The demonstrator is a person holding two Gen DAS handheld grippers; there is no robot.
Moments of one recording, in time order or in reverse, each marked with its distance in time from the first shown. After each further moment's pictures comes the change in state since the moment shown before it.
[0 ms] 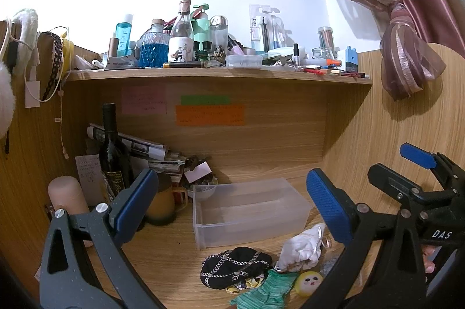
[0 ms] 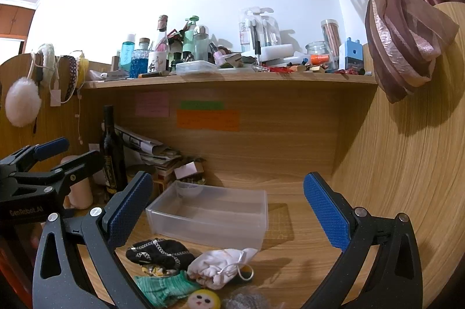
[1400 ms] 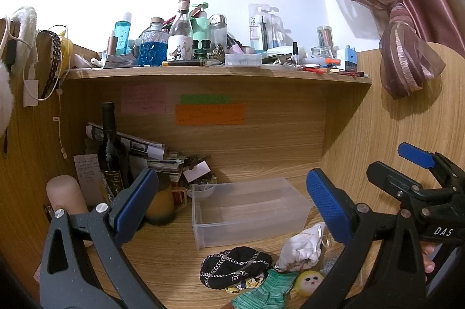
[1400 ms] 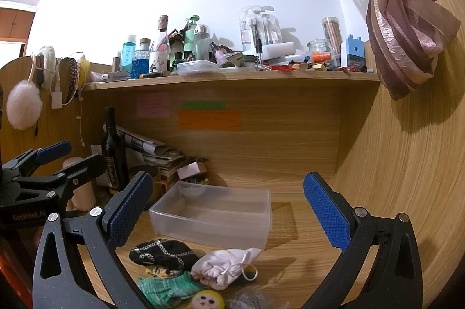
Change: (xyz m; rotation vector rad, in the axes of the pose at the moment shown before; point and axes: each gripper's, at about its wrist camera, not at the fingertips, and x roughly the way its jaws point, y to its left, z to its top) left arm 0.002 0.001 -0.003 -0.002 0.001 -0.005; right arm 0.002 0.002 0.001 0.014 0.004 0.006
